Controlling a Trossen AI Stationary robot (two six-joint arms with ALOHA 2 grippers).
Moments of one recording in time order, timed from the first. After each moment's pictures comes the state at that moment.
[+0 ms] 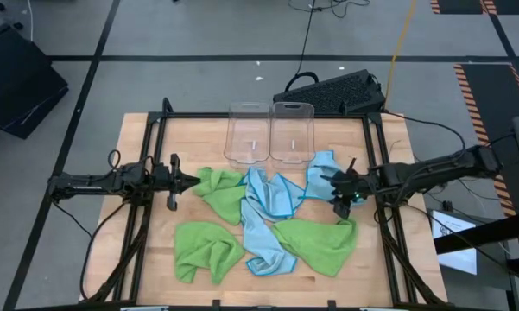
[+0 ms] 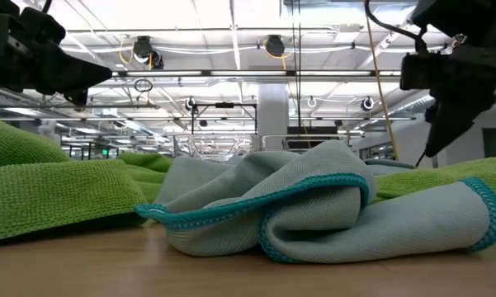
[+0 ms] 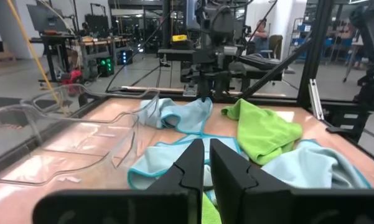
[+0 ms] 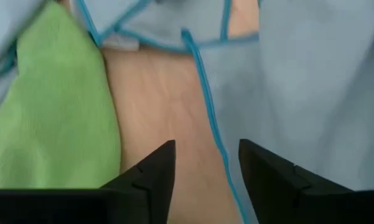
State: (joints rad) left arm 0.00 0.04 0.01 0.03 -0.04 -0.04; right arm 0.13 0.88 0.45 -0.59 0.09 0.61
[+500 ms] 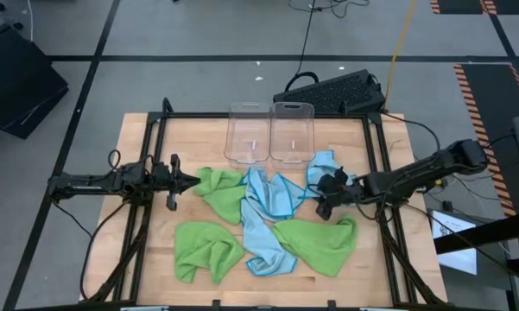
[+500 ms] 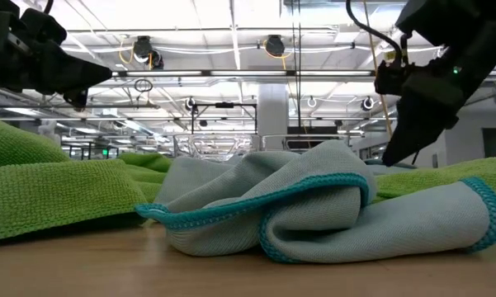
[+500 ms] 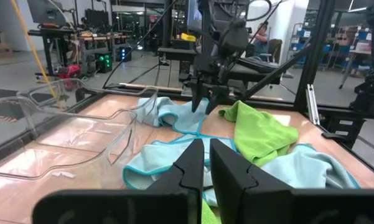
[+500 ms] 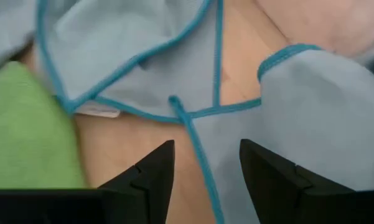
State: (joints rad) left arm 0.00 0.04 0.01 0.03 -0.04 -0.08; right arm 0.22 1.16 0.45 -0.30 0.37 0.67
